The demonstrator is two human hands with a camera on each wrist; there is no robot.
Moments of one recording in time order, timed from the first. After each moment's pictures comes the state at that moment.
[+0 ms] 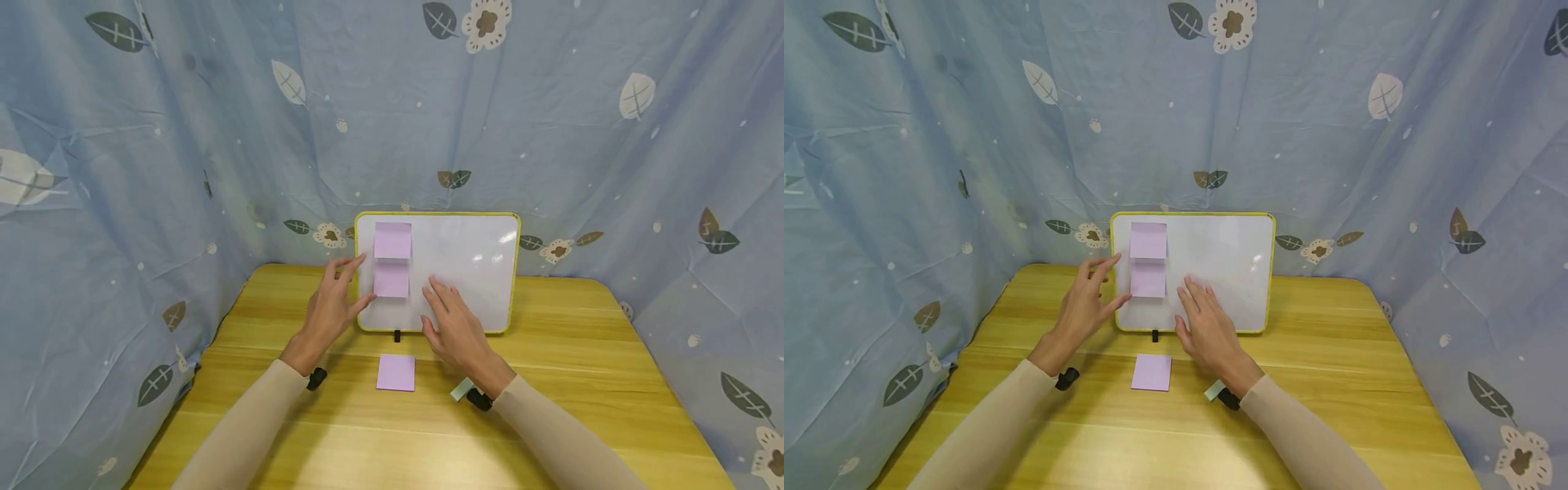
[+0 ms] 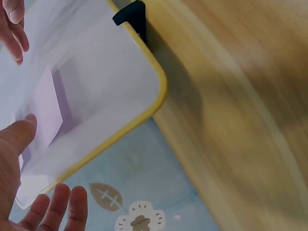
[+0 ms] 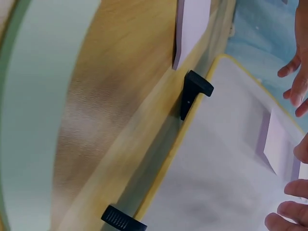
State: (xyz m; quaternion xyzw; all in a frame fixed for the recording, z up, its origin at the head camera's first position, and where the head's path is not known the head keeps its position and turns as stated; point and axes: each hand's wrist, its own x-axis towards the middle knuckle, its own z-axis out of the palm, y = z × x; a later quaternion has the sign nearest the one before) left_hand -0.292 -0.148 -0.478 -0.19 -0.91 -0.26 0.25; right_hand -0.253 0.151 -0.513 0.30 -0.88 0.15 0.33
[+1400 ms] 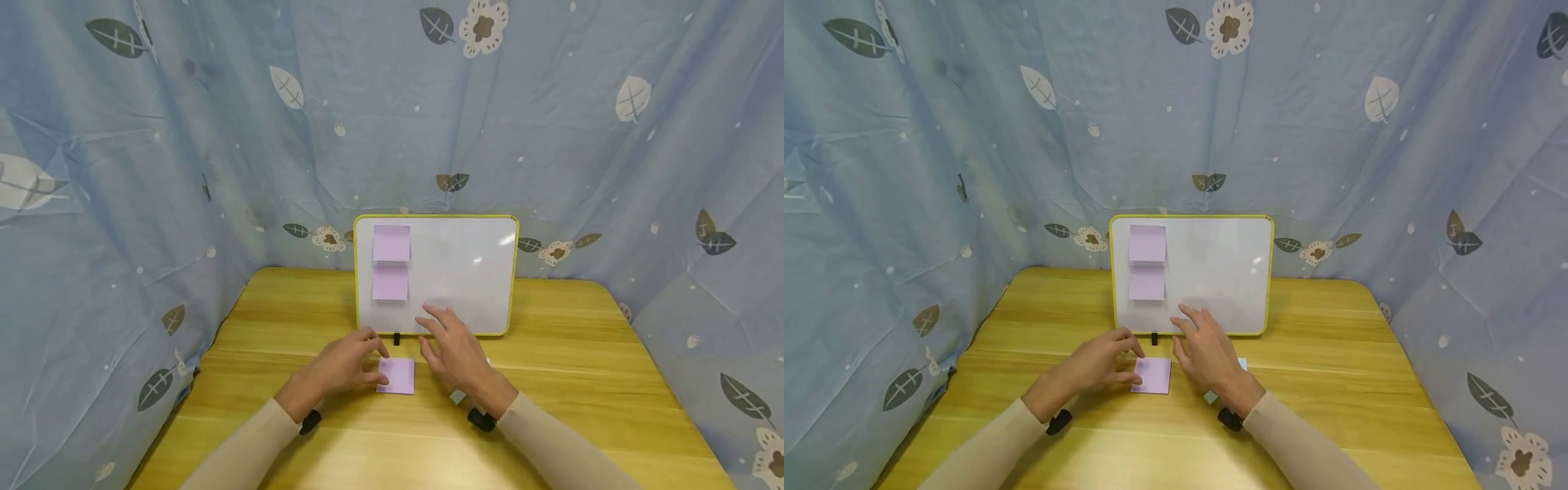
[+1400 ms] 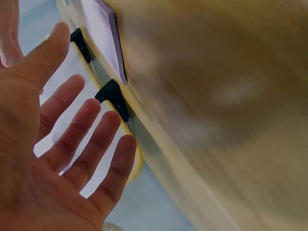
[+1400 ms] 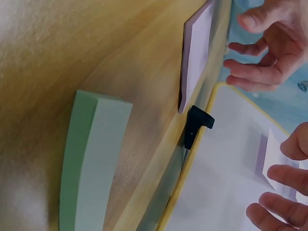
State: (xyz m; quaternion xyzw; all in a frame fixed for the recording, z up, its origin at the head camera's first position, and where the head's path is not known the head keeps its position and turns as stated) left_hand -0.231 -0.144 -0.516 -0.34 -0.92 -0.18 0.00; right_hand -0.229 0.149 -0.526 0.30 -0.90 0.19 0.27
